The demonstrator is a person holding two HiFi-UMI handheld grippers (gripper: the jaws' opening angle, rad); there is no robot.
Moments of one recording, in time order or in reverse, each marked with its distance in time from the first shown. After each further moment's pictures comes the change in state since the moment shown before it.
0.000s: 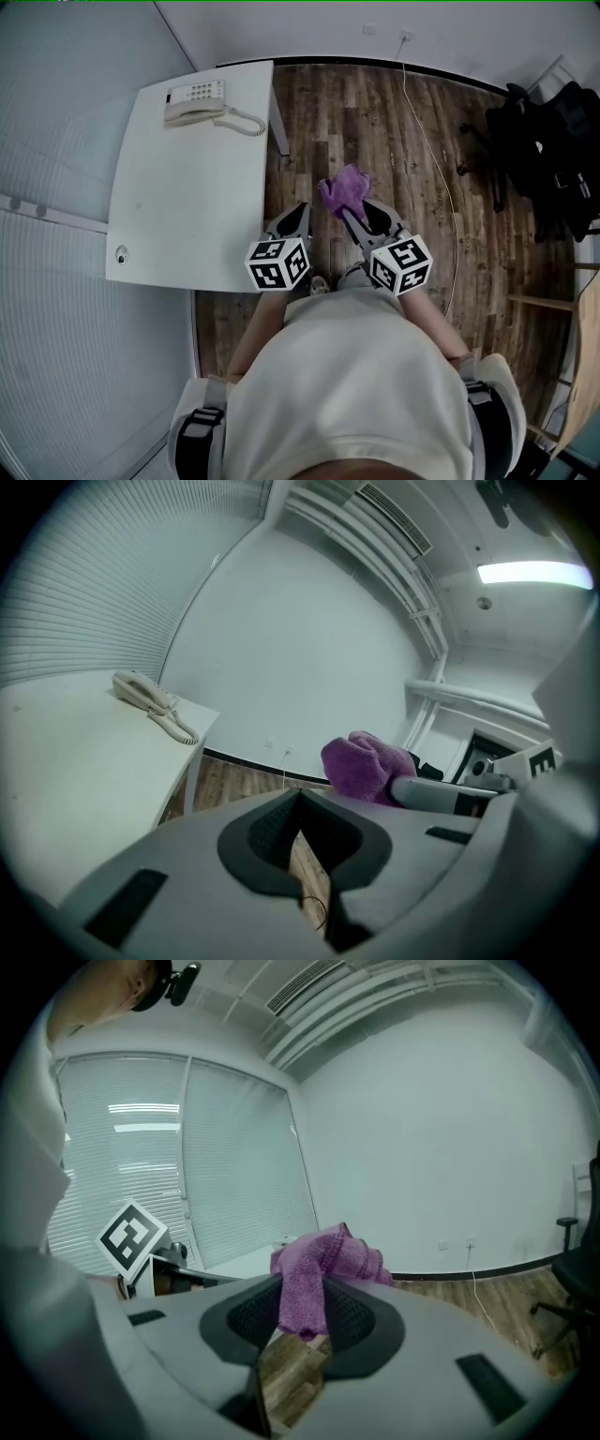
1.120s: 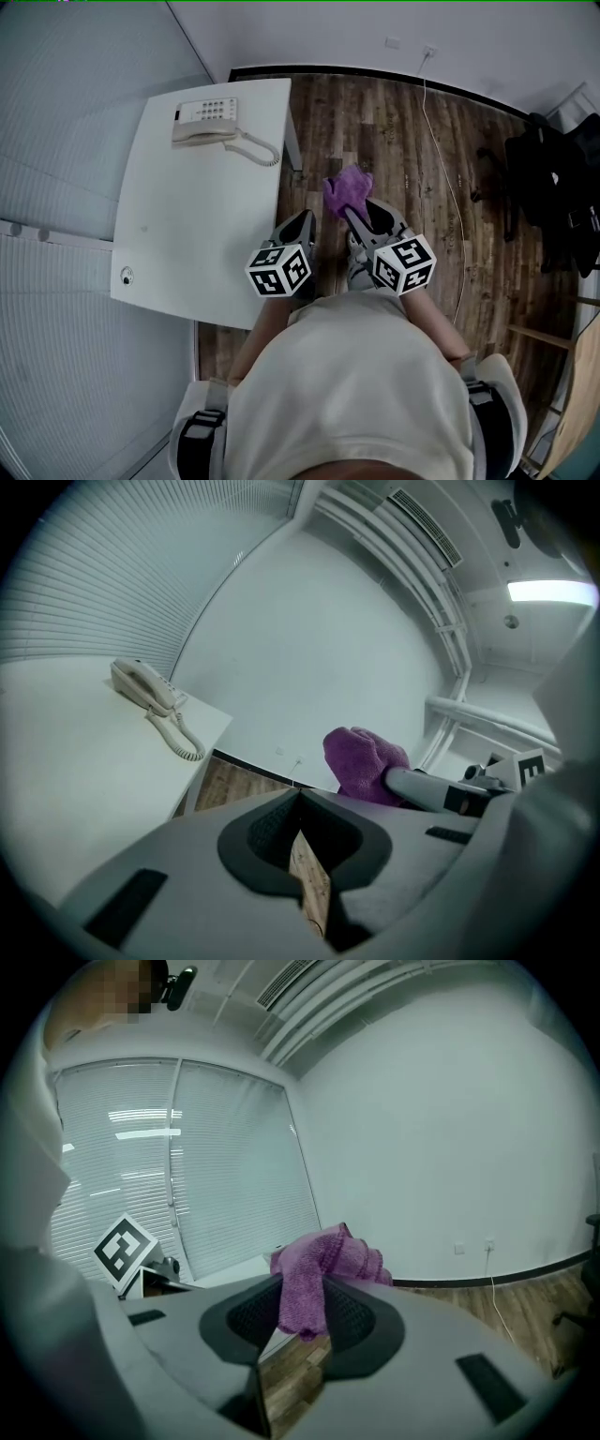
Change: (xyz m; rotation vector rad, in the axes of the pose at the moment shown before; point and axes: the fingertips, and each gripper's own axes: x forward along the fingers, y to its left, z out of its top) left arm 0.072 0.055 0.052 -0.110 -0.037 0.046; right arm 0.101 -0.059 0.044 0.001 -0.002 0.062
